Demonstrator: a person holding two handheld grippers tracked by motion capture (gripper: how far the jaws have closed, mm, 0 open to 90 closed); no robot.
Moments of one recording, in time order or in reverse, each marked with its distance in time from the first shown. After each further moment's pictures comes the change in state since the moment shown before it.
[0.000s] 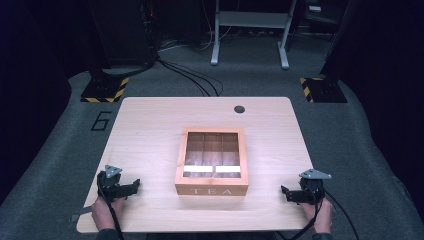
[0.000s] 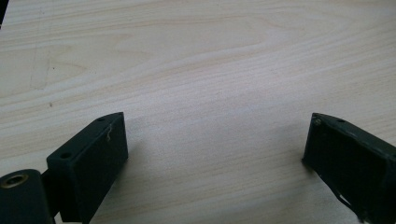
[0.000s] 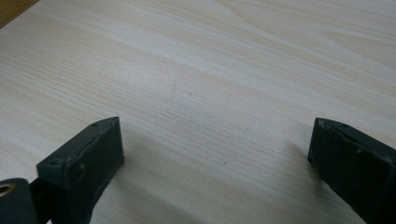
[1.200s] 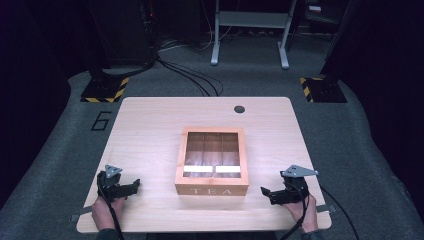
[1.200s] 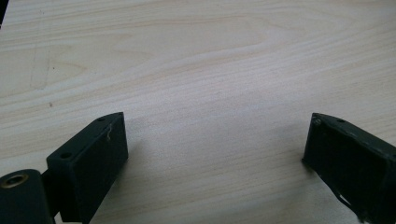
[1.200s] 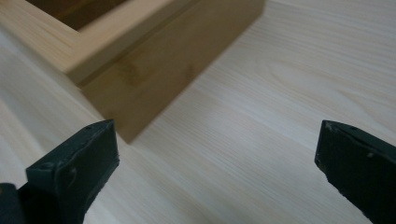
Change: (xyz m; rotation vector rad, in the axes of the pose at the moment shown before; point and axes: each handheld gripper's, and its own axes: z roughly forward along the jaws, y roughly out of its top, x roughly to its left) left arm 0.000 0.000 0.000 0.000 -0.004 -0.007; right arm 0.068 0.047 -0.025 -0.091 0.246 -0.087
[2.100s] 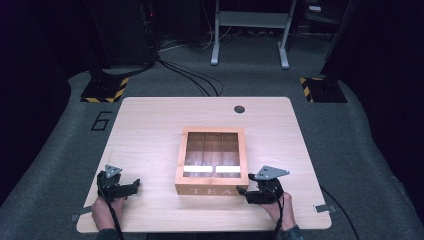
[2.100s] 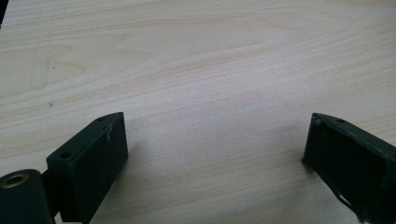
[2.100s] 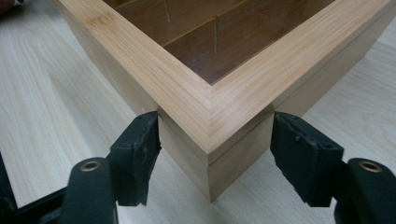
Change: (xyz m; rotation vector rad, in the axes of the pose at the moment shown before) left arm 0.000 0.000 0.000 0.002 0.000 0.000; right arm 0.052 0.021 0.038 -0.013 0.120 -0.130
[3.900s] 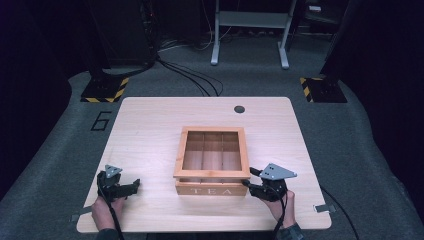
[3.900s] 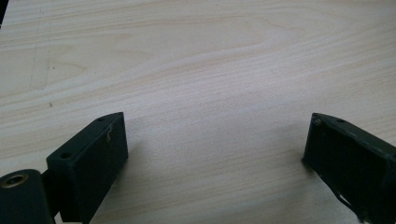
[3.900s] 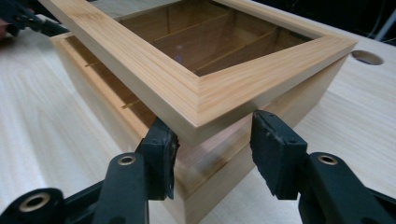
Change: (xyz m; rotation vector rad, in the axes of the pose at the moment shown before) left arm 0.000 0.000 0.000 0.000 0.000 -0.001; right arm 0.001 0.011 -0.016 -0.146 -0.087 -0.058
